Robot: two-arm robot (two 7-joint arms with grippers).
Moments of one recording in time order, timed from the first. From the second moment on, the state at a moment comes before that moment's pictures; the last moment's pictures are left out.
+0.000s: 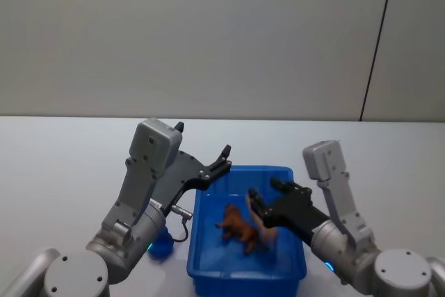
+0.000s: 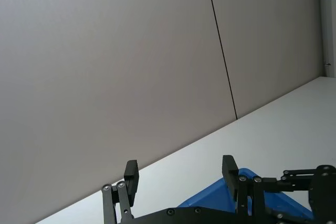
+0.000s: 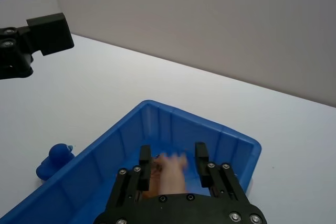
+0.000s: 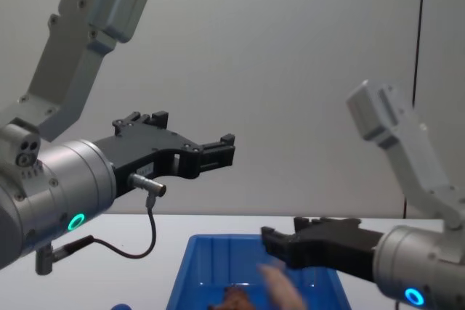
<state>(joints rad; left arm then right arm) -0.24 0.38 0.45 -1.63 -0.20 0.01 -0.01 0.22 0.06 -0.32 -1.39 0.07 0.17 0.27</state>
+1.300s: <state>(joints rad) -0.24 0.38 0.45 -1.63 -0.20 0.01 -0.01 0.11 0.13 -0.26 -1.51 0.09 0.09 0.04</state>
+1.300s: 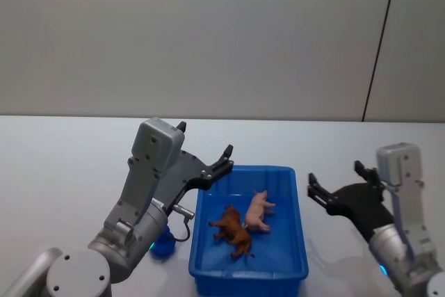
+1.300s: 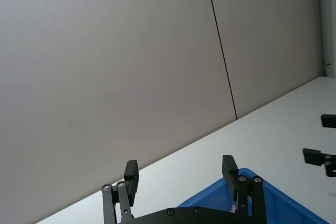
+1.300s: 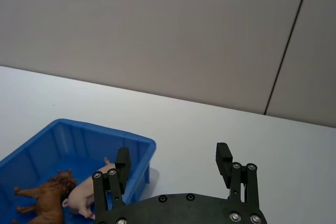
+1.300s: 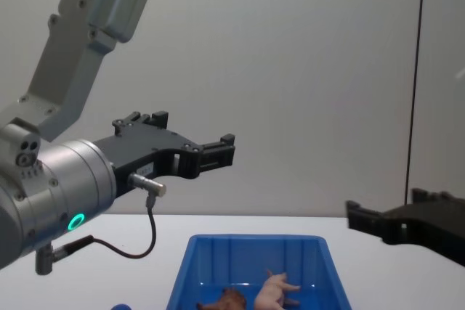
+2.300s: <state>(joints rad) -0.21 0.39 0.44 -1.64 -0.24 0.06 0.03 0.02 0.19 -0.22 -1.61 0.13 0.09 -0.04</state>
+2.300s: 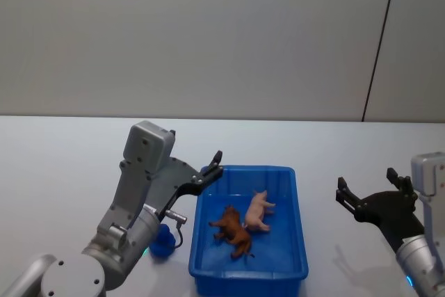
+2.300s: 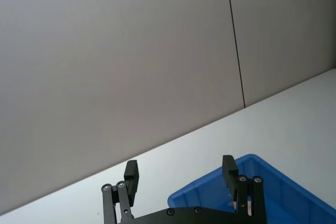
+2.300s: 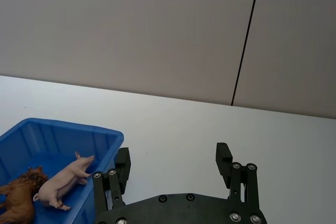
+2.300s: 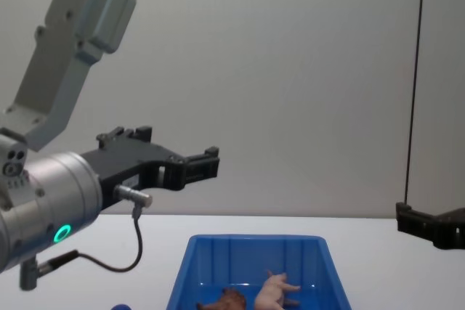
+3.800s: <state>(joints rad) -0.22 0.38 0.39 -1.42 -0.40 0.24 0.03 0.02 0.19 -0.22 -1.62 0.14 0.09 -0.05</state>
